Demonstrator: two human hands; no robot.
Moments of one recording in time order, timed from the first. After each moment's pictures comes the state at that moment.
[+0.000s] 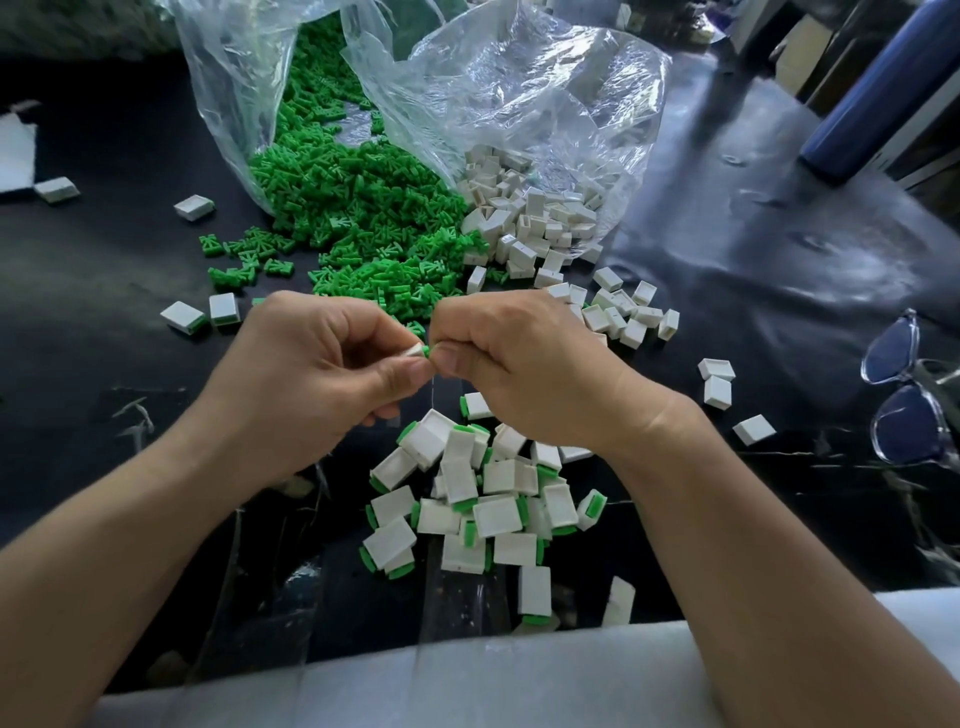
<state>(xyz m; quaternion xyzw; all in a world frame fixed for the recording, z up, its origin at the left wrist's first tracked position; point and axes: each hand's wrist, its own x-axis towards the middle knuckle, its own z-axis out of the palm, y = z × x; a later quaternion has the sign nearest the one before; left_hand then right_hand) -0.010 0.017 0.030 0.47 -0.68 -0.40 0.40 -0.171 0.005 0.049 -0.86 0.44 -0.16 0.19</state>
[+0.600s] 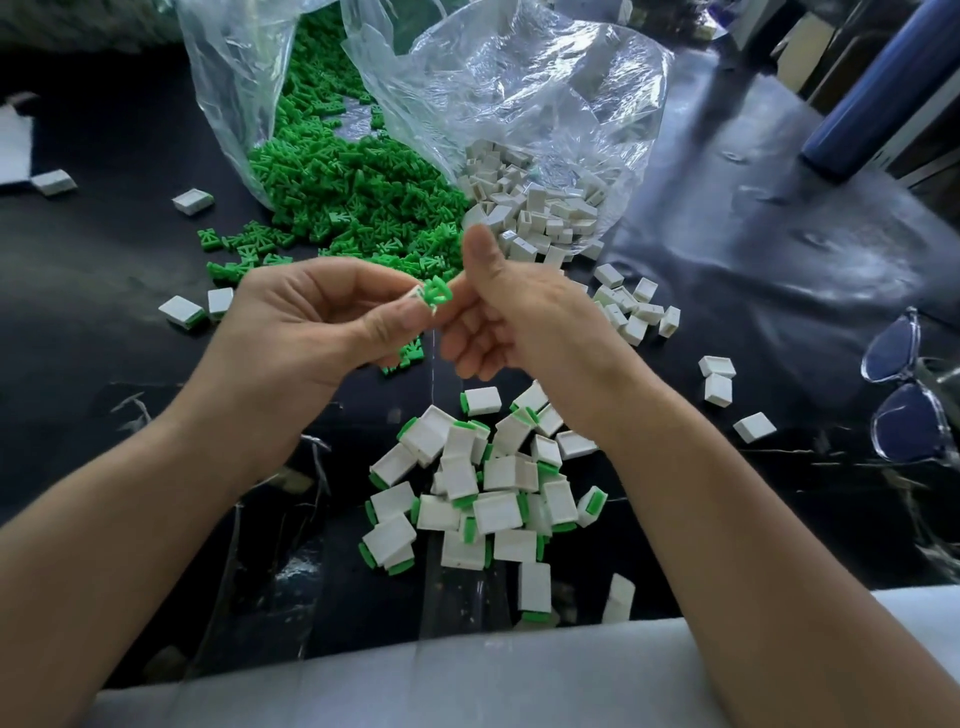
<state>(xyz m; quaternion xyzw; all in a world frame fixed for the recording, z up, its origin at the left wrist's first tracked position) -0.013 0.011 0.030 0.42 -0.55 -0.51 0.50 -0.169 0.002 0.047 -0.60 0.48 -0.34 0.54</state>
